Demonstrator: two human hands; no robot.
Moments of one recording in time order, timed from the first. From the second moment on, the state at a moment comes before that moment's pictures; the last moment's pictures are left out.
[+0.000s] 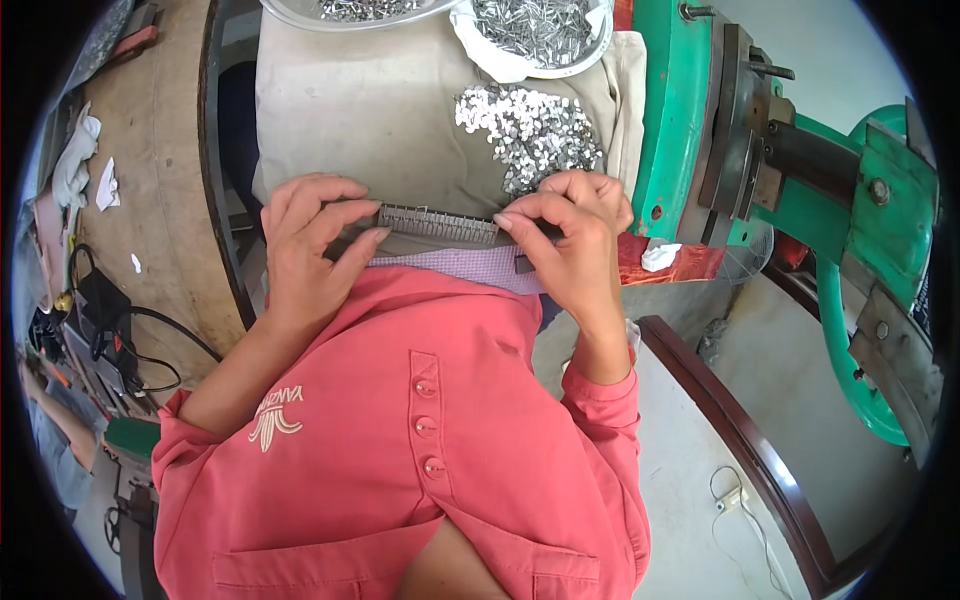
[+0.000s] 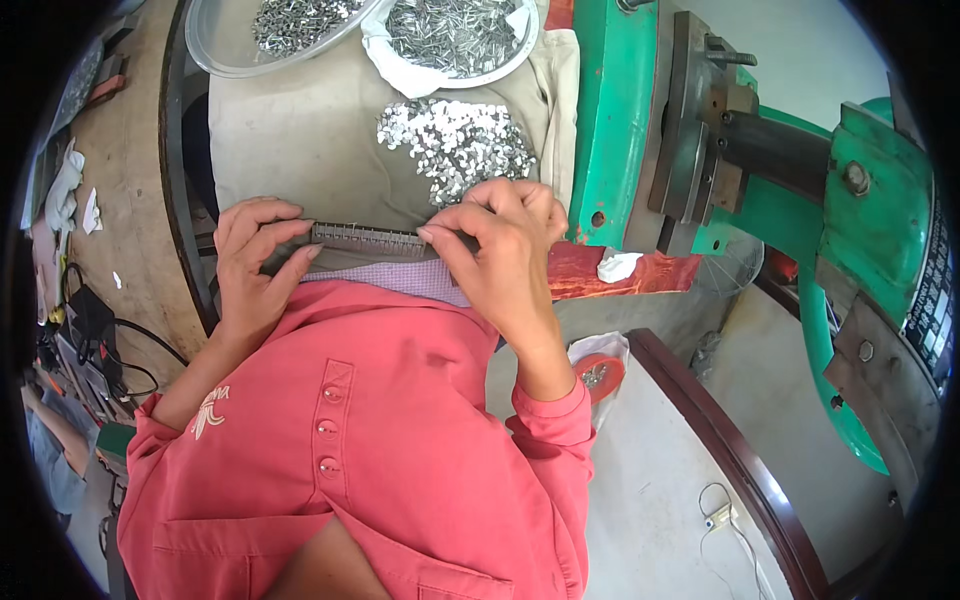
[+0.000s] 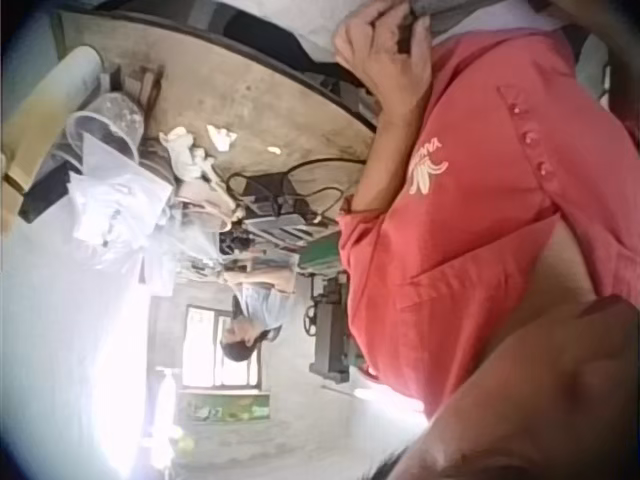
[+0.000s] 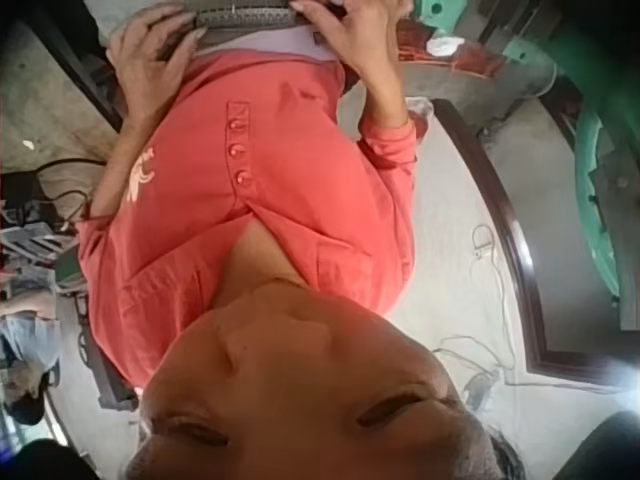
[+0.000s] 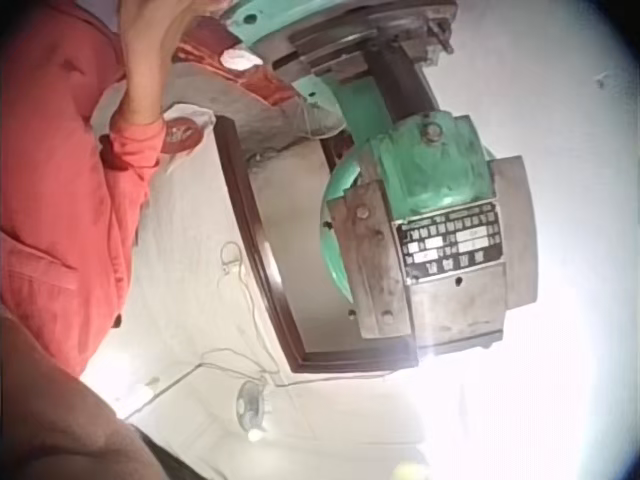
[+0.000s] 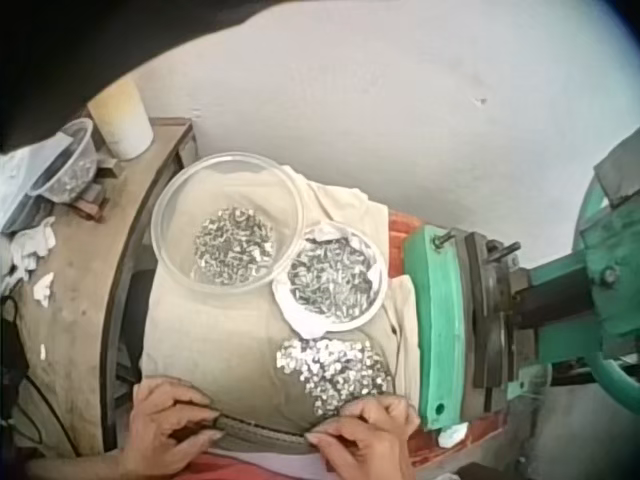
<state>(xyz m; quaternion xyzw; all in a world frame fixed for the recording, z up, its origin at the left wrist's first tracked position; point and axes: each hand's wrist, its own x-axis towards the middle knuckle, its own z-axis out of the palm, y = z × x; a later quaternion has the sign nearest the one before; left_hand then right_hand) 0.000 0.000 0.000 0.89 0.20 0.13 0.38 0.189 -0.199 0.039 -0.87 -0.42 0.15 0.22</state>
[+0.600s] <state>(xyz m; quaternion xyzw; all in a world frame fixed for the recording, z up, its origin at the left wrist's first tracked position) 0.010 0.000 0.009 0.89 0.21 0.12 0.39 0.227 -0.152 0.060 -0.83 -0.29 0.18 0.45</state>
